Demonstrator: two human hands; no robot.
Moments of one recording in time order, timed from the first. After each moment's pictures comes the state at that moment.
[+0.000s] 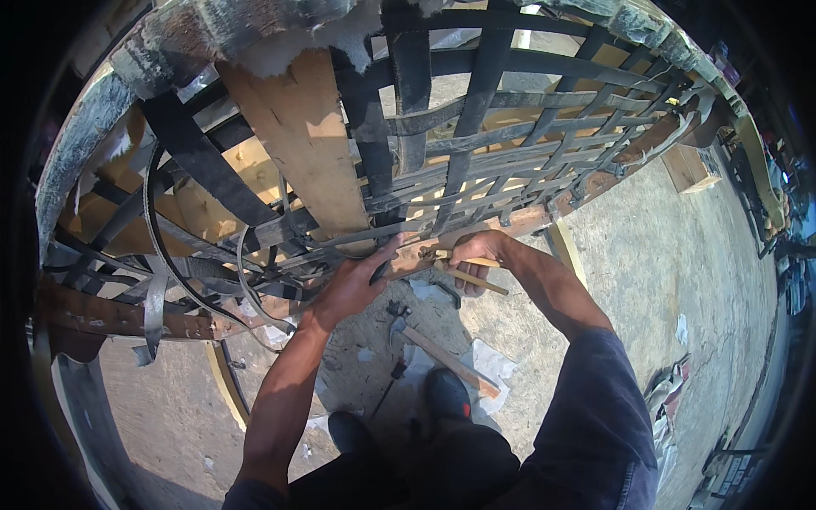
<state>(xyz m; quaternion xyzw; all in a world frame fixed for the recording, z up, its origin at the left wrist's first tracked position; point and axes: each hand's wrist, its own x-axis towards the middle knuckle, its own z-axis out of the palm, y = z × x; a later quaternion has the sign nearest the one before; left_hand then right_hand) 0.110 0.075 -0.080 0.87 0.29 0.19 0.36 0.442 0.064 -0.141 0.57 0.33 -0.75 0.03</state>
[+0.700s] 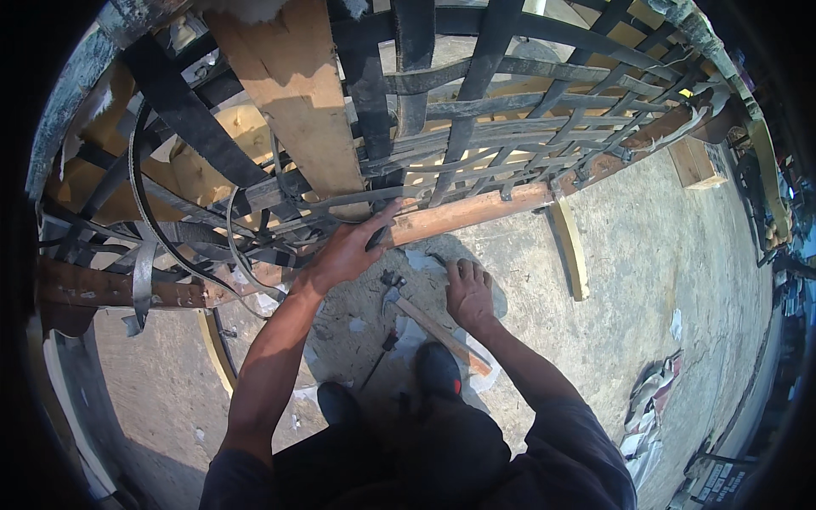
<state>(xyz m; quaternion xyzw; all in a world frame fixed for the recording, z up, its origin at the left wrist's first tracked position) 0.111 0.075 -0.076 0.86 0.30 0.17 0.38 0.334 -0.096 -0.169 0.75 0.65 -0.07 -0.07</state>
